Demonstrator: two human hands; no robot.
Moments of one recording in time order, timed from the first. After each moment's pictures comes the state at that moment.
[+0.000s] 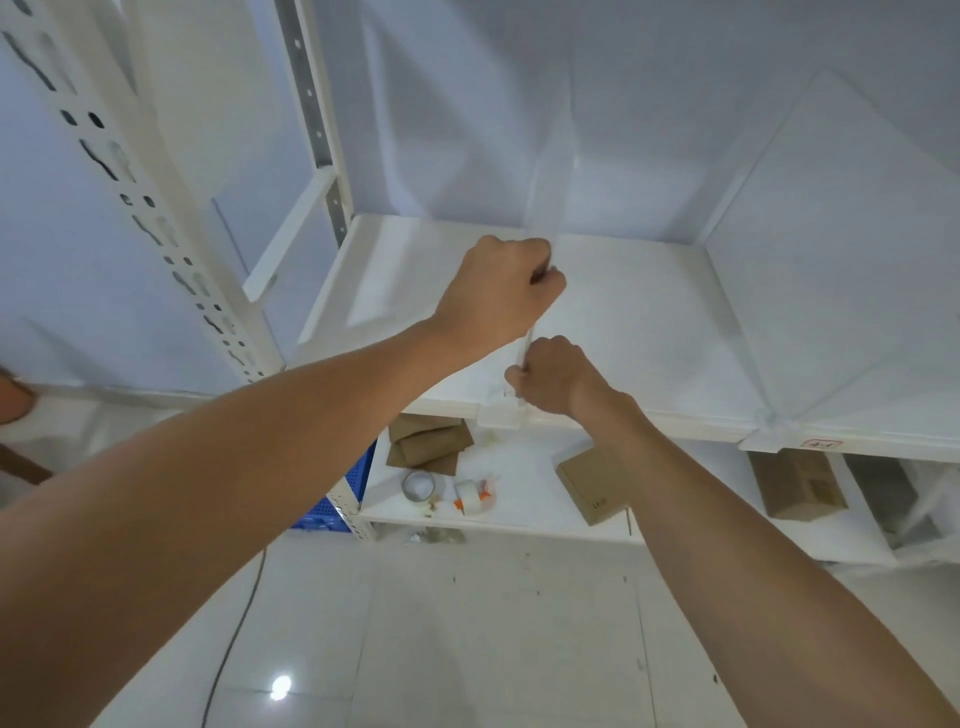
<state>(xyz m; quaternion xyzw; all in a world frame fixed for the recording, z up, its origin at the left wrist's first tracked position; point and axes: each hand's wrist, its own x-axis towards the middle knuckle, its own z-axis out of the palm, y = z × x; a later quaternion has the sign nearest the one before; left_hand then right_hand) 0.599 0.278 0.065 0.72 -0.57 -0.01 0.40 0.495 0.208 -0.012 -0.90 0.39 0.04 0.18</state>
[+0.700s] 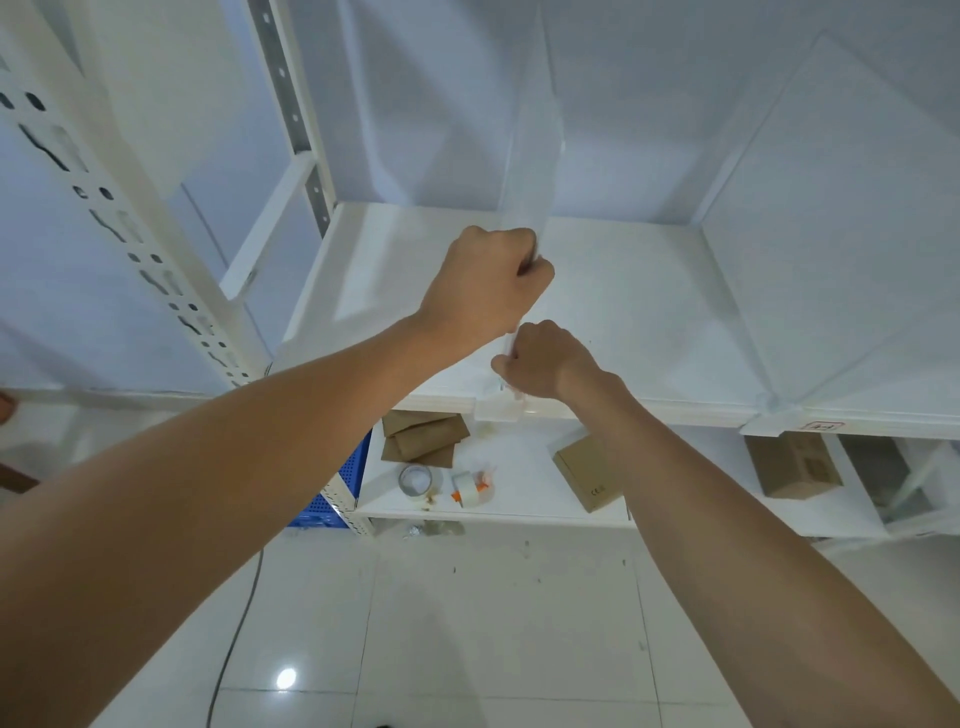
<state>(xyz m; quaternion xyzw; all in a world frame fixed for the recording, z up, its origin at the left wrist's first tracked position) 0.608 0.274 0.053 0.71 -0.58 0.01 0.39 0.509 0.211 -0.005 -0.89 0.41 0.06 0.18</state>
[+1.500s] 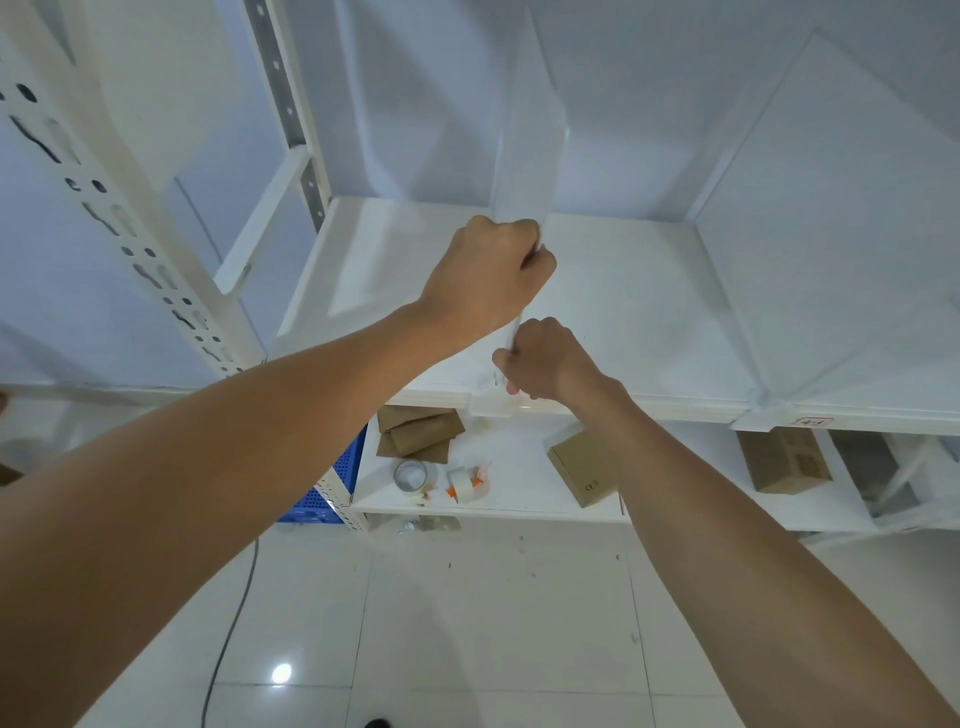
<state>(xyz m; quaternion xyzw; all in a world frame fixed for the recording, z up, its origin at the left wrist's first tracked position) 0.605 0.270 0.060 0.70 -0.61 0.04 0.37 0.498 0.213 -0.003 -0.88 0.41 0.02 0.24</state>
